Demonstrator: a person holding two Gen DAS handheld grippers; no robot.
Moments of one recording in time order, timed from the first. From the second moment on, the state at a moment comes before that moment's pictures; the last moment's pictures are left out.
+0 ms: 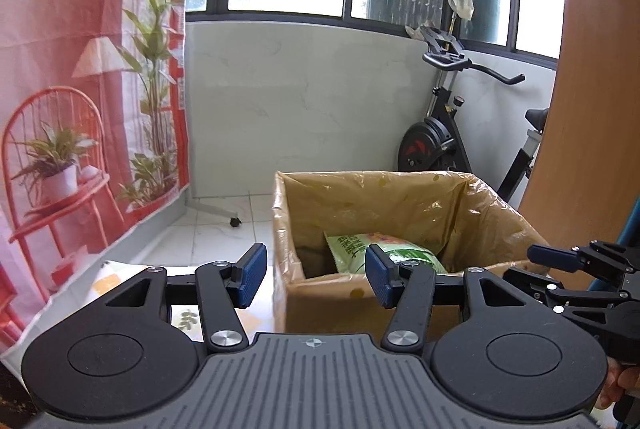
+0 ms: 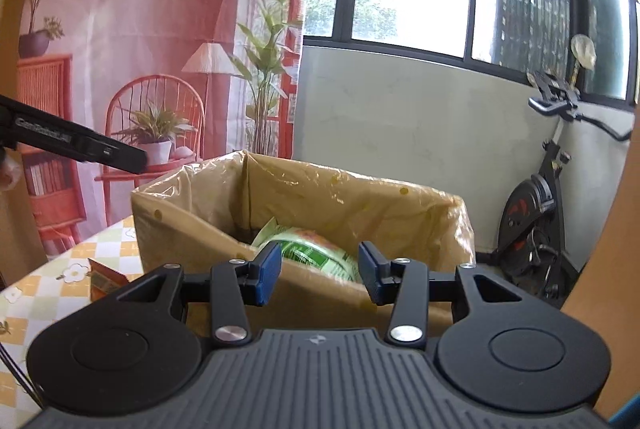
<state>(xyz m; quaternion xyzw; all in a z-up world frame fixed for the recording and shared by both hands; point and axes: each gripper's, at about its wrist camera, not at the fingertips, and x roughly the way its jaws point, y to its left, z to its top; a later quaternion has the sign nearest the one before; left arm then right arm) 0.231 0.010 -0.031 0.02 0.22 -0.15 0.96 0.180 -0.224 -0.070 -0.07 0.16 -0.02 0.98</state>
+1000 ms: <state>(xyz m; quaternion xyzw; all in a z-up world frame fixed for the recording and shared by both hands) 0.214 0.046 -0.155 0.03 0.28 -0.10 0.95 0.157 -0.245 -0.168 0.15 0.29 -0.03 0.94</state>
